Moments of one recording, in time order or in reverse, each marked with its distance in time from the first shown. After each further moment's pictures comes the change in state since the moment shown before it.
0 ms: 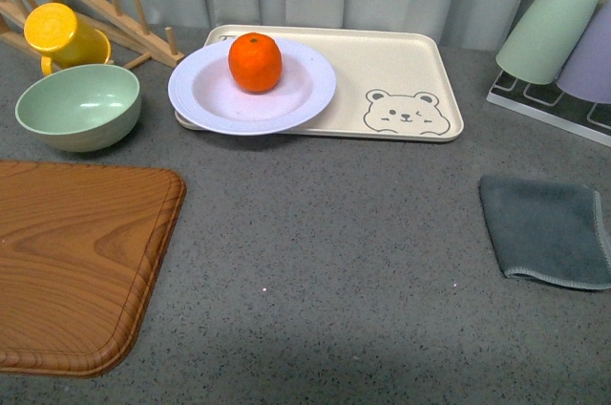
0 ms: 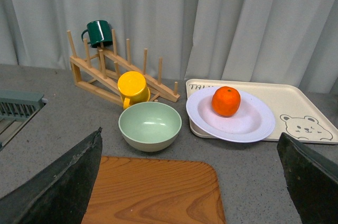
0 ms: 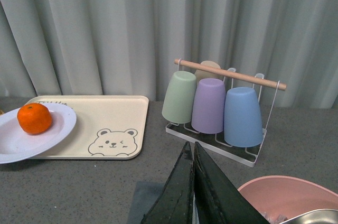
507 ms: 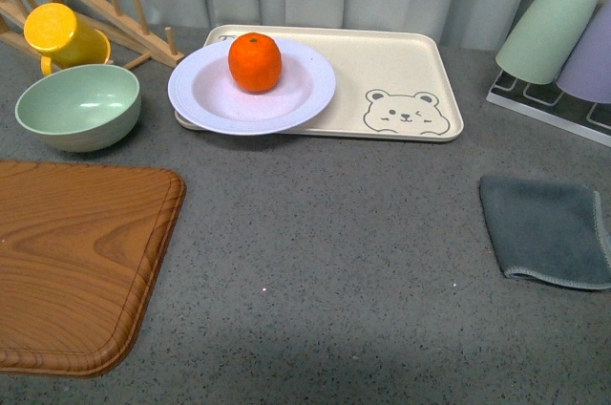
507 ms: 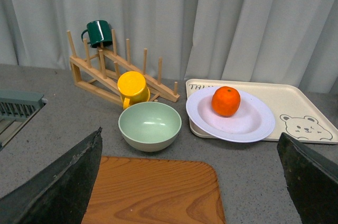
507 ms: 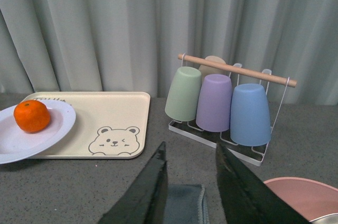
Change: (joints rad) left arm 0.000 0.000 0.000 0.000 0.000 0.000; right arm 0.123 0.238 0.000 0.227 0.120 -0.001
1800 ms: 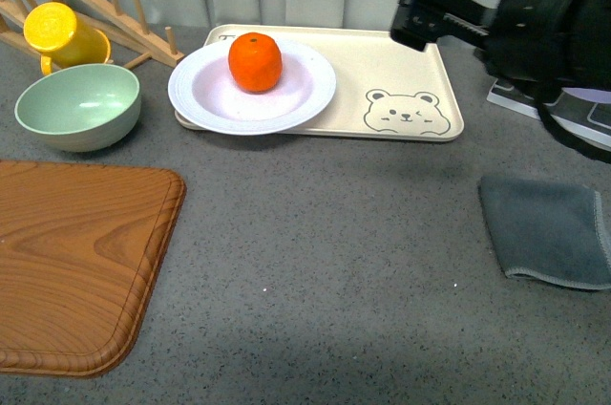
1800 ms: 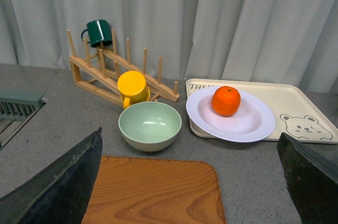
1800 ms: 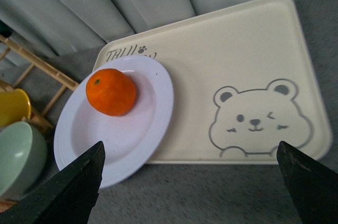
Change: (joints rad) left arm 0.000 0.001 0.000 0.000 0.001 0.000; right arm 0.185 1.344 0.811 0.139 -0.166 0.420
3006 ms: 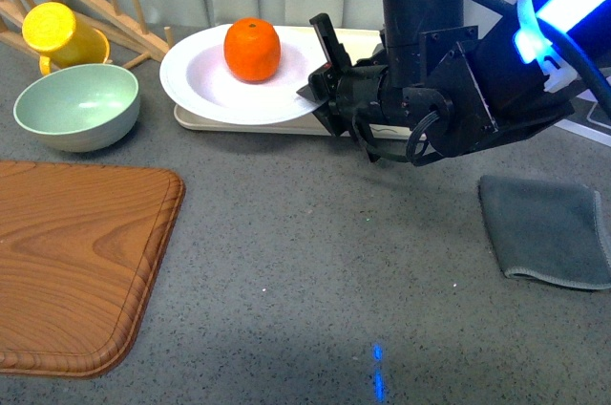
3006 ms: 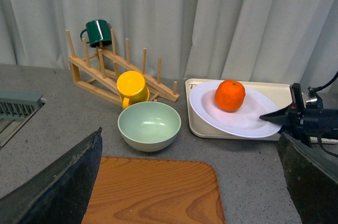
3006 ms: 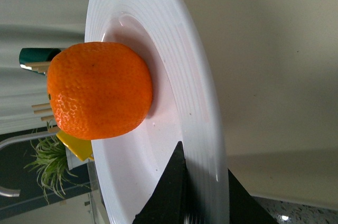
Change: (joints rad) left arm 0.000 0.000 0.000 0.000 0.000 0.000; right arm 0.069 0.685 0.686 -0.055 -0.351 0.854
